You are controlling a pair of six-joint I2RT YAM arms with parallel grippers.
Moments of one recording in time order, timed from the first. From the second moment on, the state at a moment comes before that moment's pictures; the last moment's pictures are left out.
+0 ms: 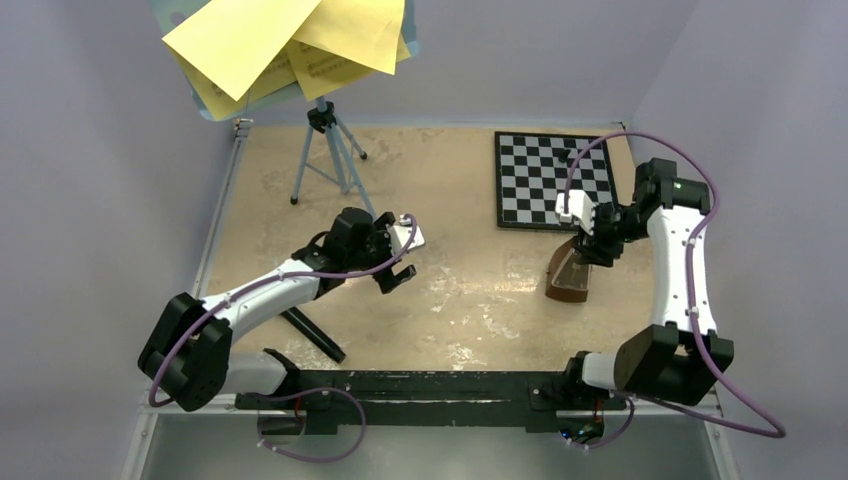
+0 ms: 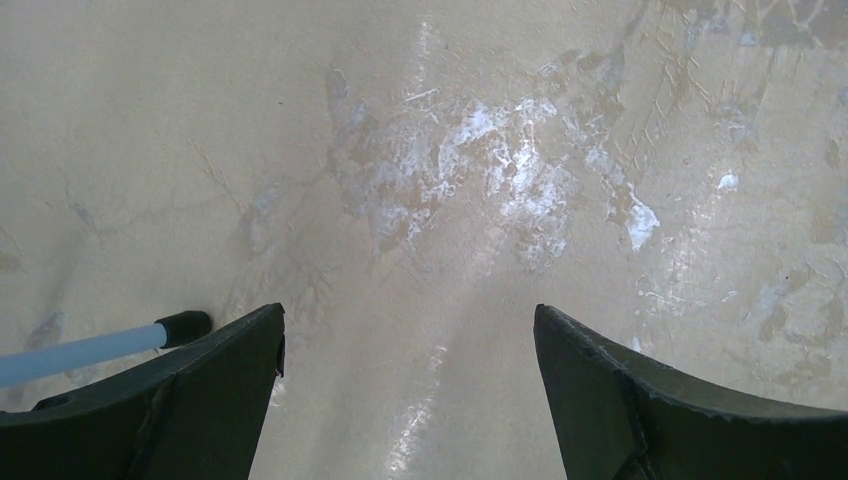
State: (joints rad) left arm -0.60 1.31 0.72 -0.05 0.35 0.47; right arm -0.21 1.30 1.36 -1.44 -0.57 -1.51
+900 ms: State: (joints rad) left arm -0.55 1.04 0.93 -0.33 0.36 0.62; right arm -0.29 1.36 1.62 -1.51 -0.75 -1.24
